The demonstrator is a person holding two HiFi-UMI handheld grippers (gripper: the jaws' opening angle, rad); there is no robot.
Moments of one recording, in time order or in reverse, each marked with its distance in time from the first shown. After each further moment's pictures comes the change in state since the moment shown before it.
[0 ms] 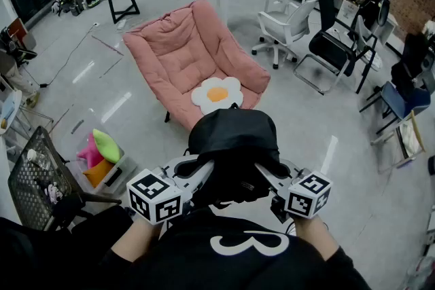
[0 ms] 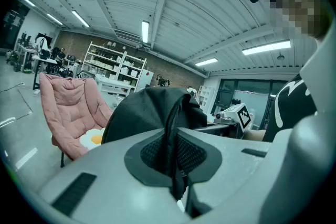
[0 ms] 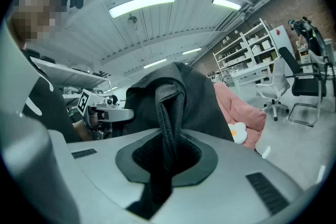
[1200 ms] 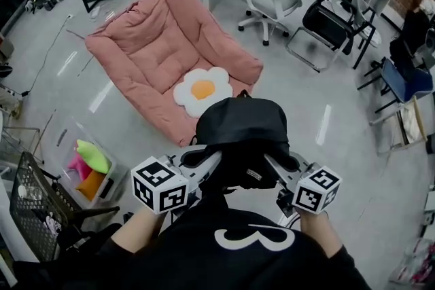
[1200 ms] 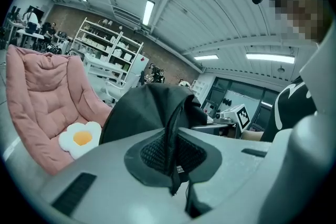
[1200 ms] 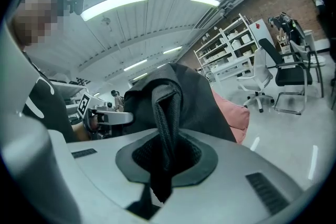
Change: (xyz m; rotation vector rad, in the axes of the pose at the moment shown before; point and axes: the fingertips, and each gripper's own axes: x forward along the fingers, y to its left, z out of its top) left arm 0.150 0.116 0.030 -0.095 0.120 -0.142; right arm 0.064 -0.160 0.037 0.134 0.008 -0.138
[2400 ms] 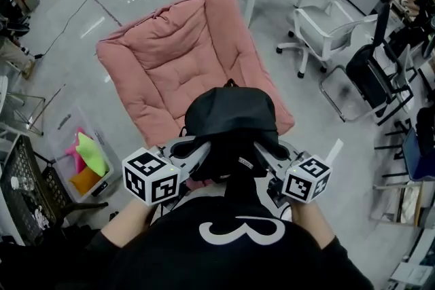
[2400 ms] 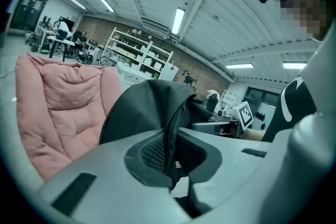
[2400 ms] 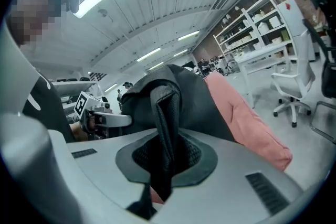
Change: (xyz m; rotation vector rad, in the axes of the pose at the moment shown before) left arm 0.044 0.267 0.139 -0.123 -0.086 0.282; right arm 0.281 -0.118 0.151 -0.072 0.141 0.229
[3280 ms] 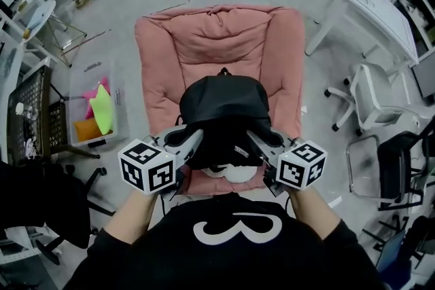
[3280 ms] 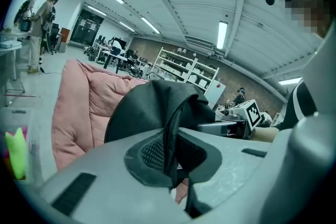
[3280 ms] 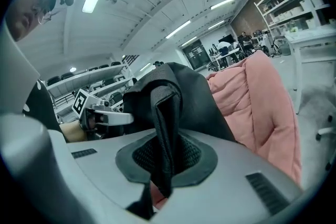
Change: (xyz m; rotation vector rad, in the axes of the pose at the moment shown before) left arm 0.036 0.133 0.060 -0.223 -0.212 0.492; right arm 0.165 -0.080 0.078 -0.151 0.290 0.411
